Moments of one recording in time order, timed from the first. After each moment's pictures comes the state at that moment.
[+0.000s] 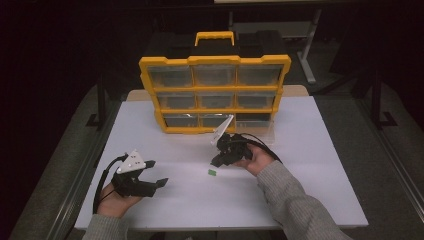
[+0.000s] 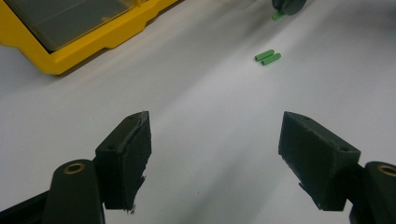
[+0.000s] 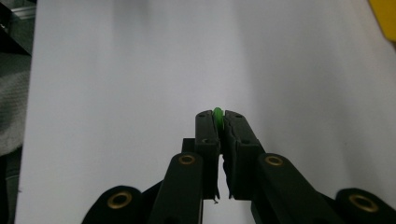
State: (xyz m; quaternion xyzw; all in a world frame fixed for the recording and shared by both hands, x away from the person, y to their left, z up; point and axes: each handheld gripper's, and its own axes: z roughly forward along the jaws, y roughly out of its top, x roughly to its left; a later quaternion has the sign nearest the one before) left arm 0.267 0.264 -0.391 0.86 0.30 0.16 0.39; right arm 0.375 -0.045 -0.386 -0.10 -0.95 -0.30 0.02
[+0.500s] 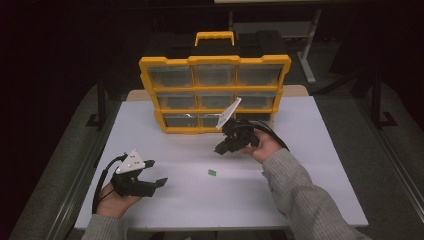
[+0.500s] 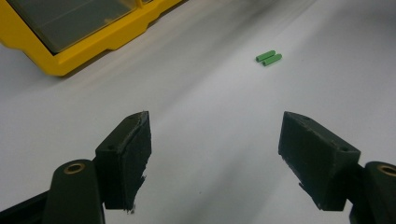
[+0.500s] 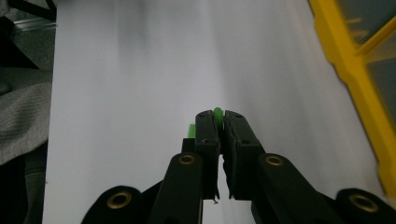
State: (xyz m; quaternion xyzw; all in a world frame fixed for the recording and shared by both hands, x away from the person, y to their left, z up) left arm 0.267 0.265 -0.390 0.85 0.30 0.16 0.39; right arm 0.387 -0.061 -0.341 -0.10 -0.94 -0.31 0.01
